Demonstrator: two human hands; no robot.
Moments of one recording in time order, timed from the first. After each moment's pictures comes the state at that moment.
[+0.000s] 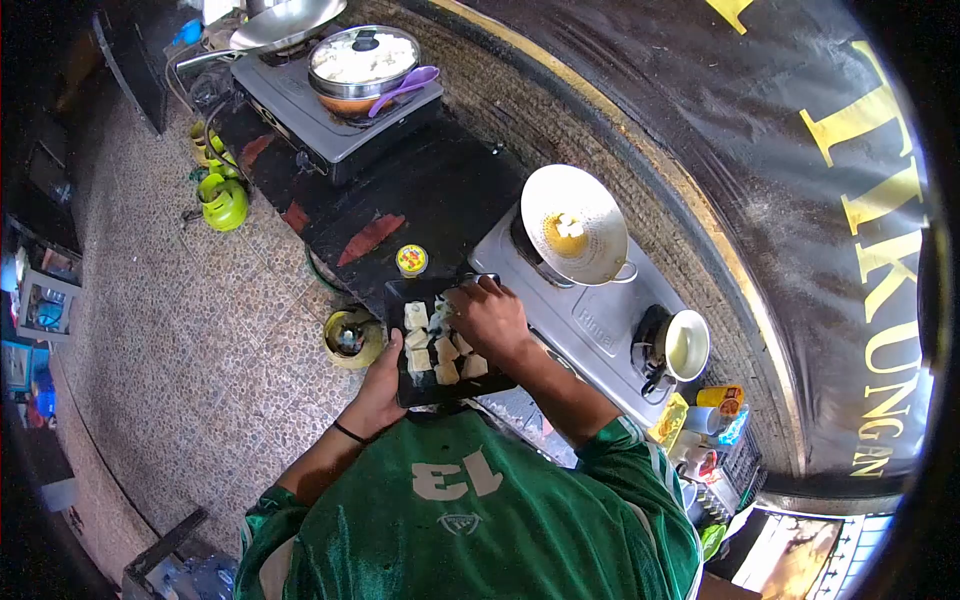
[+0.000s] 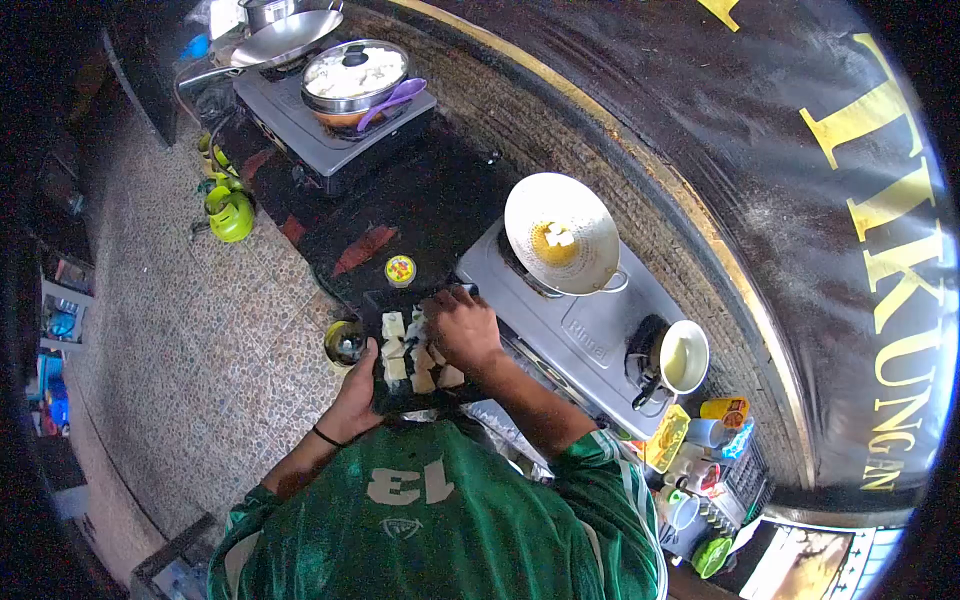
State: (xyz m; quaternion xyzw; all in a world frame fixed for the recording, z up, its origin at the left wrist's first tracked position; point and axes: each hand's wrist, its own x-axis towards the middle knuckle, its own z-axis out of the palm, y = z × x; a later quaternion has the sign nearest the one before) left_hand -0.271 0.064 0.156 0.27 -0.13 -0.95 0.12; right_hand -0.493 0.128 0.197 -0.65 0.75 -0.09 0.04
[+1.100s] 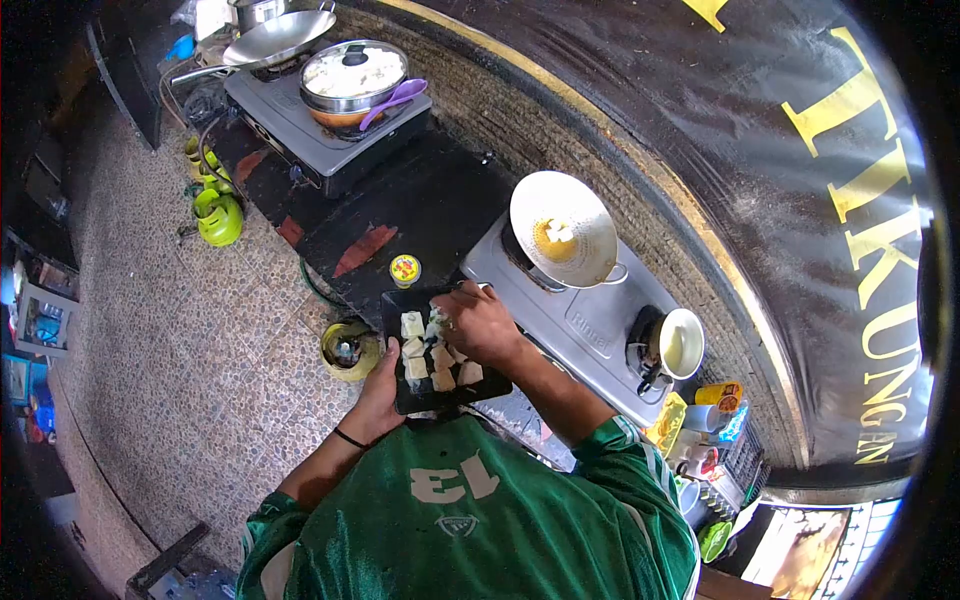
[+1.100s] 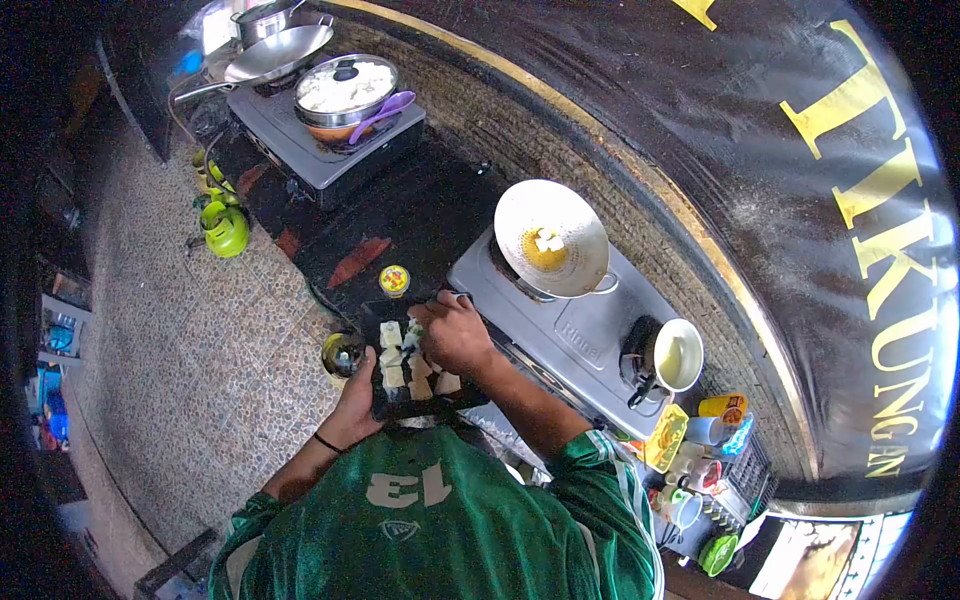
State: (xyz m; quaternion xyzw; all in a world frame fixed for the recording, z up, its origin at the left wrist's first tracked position) left_hand -0.271 0.069 0.155 0.28 -0.13 -0.95 0.11; right_hand -0.500 0.128 0.184 -0.68 0.71 -0.14 0.06
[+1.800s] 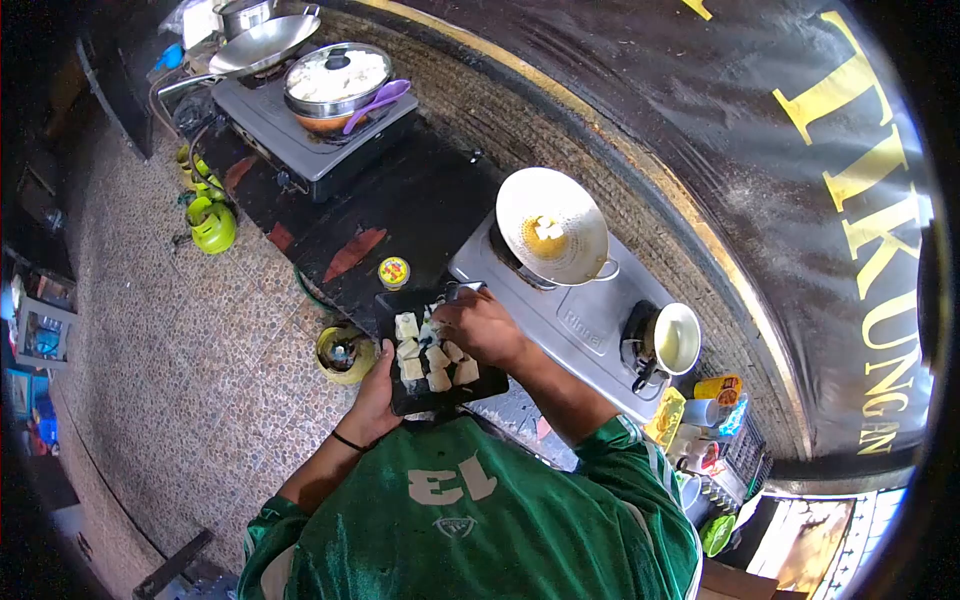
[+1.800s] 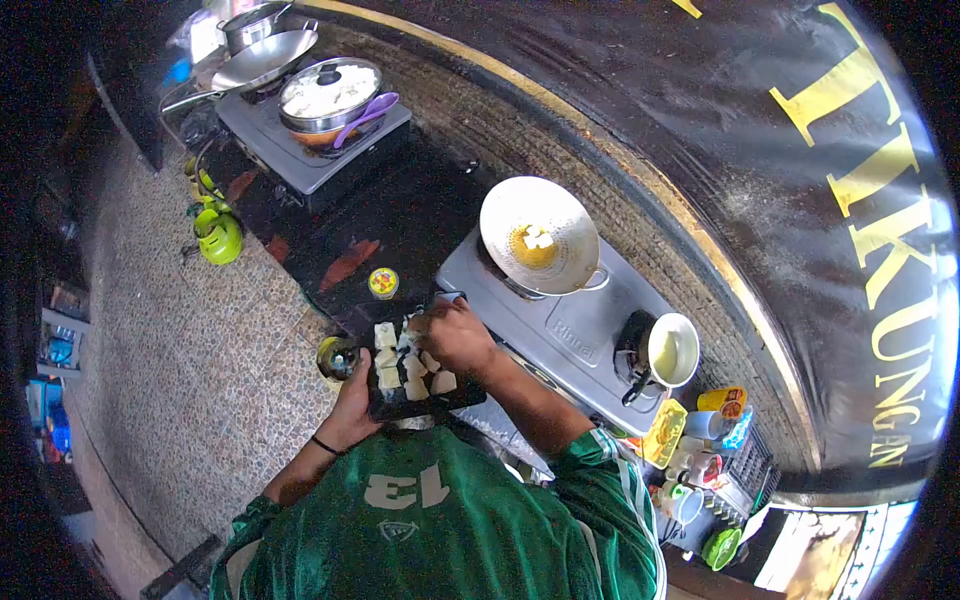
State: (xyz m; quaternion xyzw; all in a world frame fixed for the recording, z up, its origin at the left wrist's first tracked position) left_hand -0.284 0.074 0.153 0.27 -0.12 -0.95 0.10; right_hand -0.529 0.144 0.175 -0.71 0.68 -0.14 0.10
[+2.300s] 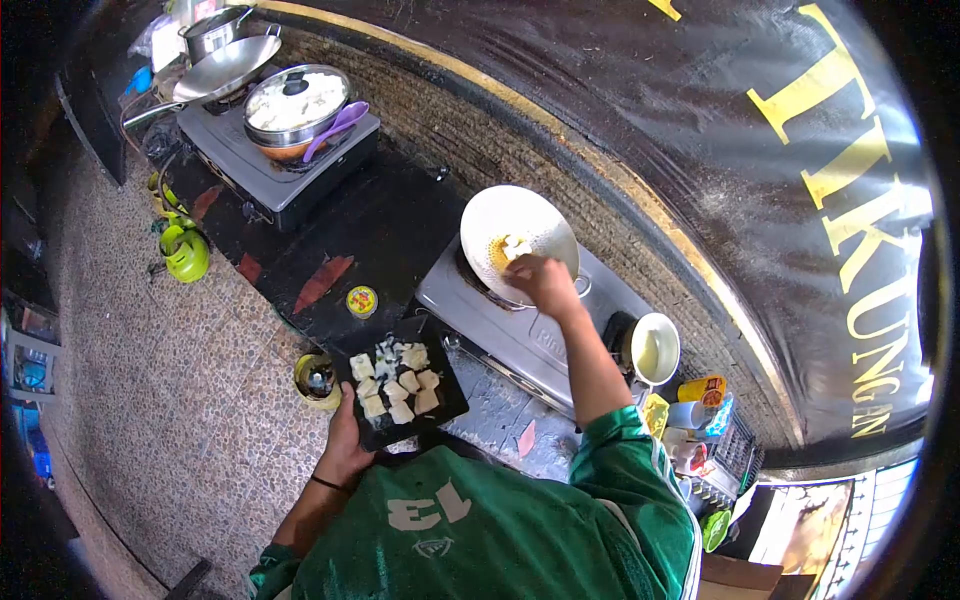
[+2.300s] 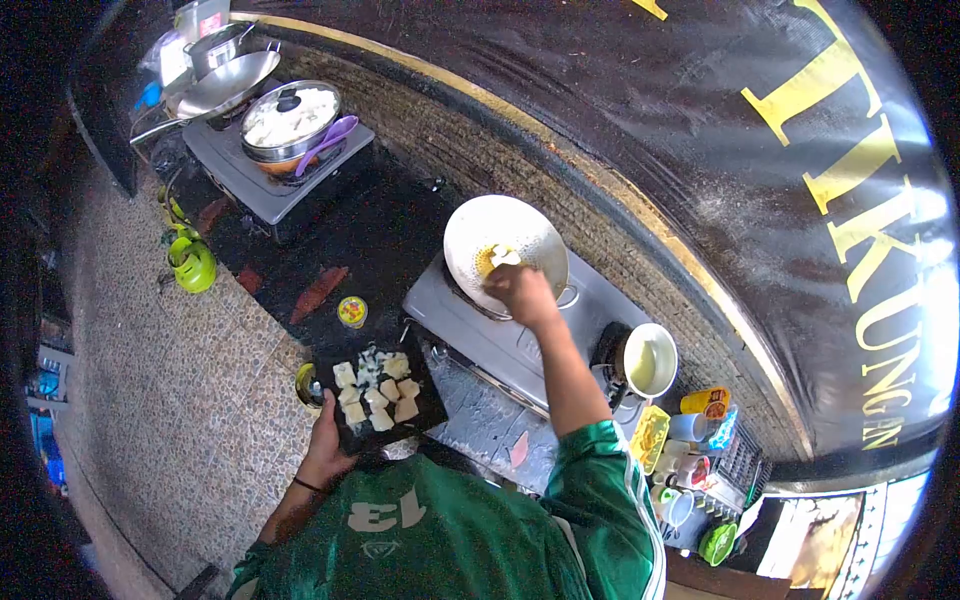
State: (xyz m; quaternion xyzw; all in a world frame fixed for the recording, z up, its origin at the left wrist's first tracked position) left_hand -0.279 0.077 0.129 0.29 -0.10 -0.94 0.13; right_hand -0.697 0.174 0.221 -0.47 0.85 -0.23 0.10
